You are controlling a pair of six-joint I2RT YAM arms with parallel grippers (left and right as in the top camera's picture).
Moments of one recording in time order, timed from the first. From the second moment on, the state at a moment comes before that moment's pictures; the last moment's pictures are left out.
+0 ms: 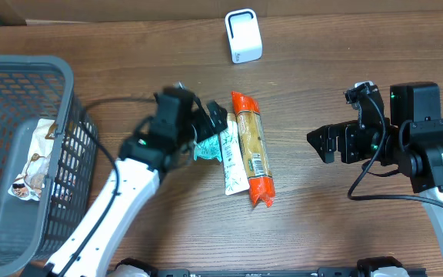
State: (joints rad) left arm -0.35 1.36 1.07 -0.56 0.08 -0.78; right arm 0.11 1.18 1.24 -1.06 -0.42 -0.01
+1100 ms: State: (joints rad) left arm 0.84 1.37 1.22 -1.00 0.03 -0.47; right arm 0.11 1.18 1.24 -1.06 -0.42 -0.01
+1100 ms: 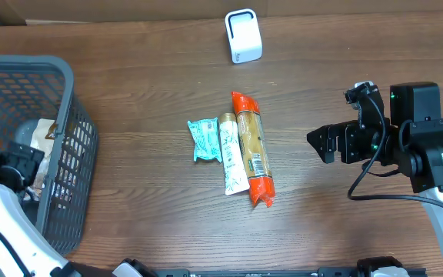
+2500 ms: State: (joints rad) left arm 0.94 1.66 1.03 -0.64 0.02 -0.36; right arm 0.11 1.18 1.24 -1.09 -0.42 -0.01
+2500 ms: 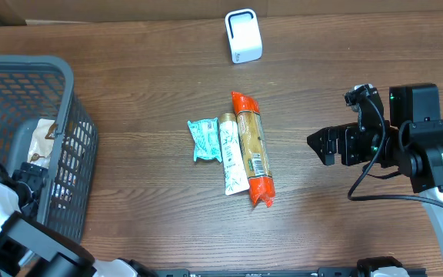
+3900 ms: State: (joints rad) left arm 0.90 1.77 1.05 -0.40 0.61 -0.20; right arm 0.11 1.25 1.24 -1.08 -0.42 -0.01
